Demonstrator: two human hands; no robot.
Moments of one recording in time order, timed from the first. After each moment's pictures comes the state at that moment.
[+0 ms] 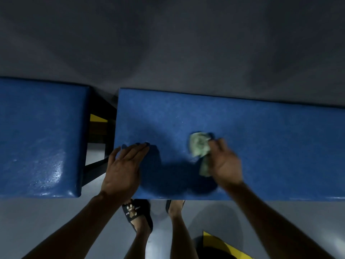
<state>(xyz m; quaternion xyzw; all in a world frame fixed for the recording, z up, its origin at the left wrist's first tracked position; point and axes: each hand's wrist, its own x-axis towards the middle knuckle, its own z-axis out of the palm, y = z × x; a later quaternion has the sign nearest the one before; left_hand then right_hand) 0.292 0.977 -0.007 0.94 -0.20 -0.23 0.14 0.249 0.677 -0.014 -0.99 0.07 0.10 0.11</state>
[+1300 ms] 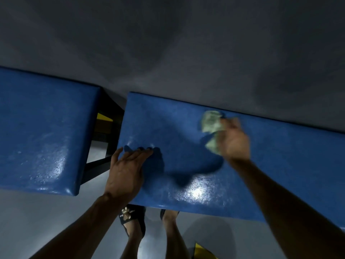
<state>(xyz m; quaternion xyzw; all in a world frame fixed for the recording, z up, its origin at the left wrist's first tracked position) 0.295 0.962 -0.007 0.96 -0.12 -0.18 0.16 0.347 0.649 -0.019 -0.99 0.09 0.06 0.11</state>
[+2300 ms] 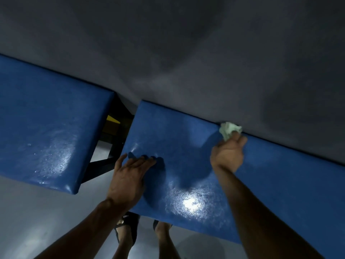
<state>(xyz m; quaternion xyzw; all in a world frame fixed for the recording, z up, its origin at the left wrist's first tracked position) 0.297 0.957 -0.005 0.96 -0.10 -0.21 0.16 0.379 0.692 -0.017 -0.93 0.34 0.05 0.16</state>
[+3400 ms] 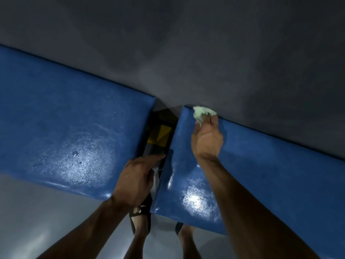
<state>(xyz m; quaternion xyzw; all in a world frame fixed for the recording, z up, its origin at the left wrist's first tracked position) 0.332 1.085 0.005 0.91 -0.05 -0.15 0.38 0.430 0.892 -0.030 -0.97 0.17 0.03 0.16</state>
